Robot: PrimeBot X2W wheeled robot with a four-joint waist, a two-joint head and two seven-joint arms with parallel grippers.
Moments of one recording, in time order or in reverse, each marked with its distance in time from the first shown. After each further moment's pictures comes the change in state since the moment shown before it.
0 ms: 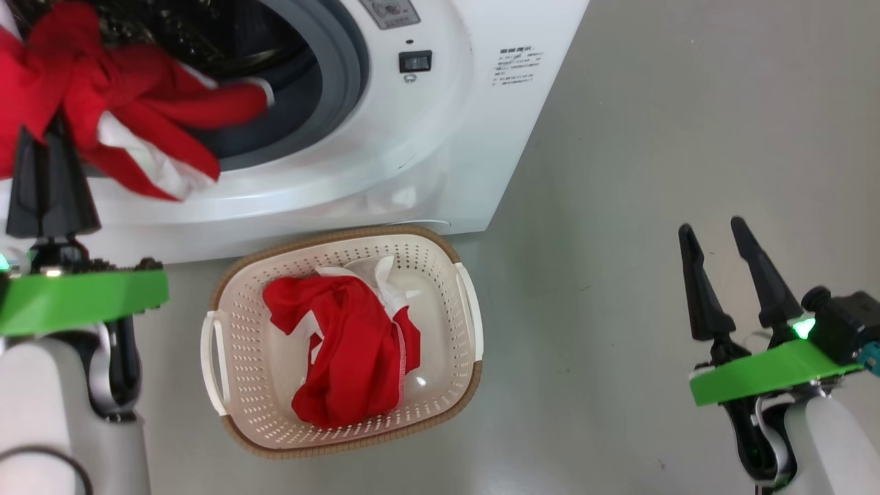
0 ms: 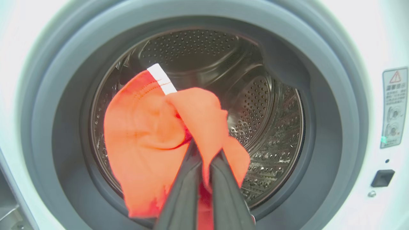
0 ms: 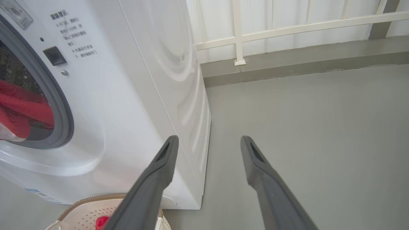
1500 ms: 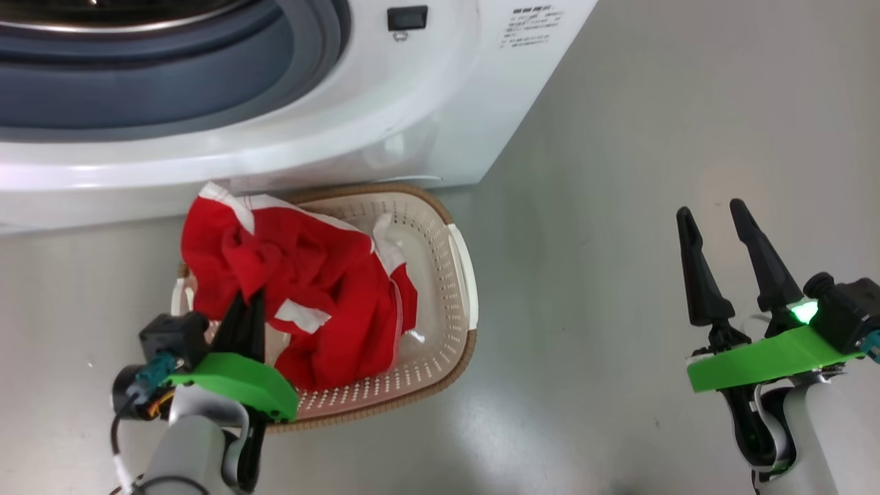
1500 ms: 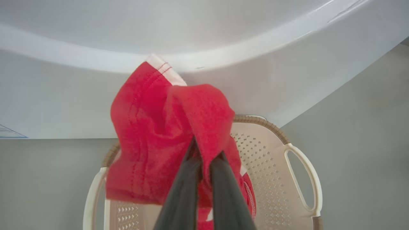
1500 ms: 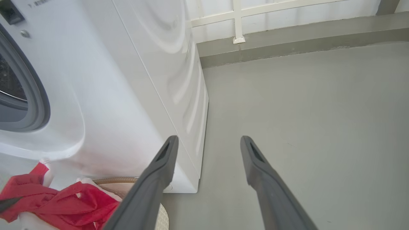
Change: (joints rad) left arm 0.095 -0.009 -0.271 0.495 -0.142 0.015 -0.002; right arm -0.020 0.001 0.007 -0.024 0.000 0.000 0.000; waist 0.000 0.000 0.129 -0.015
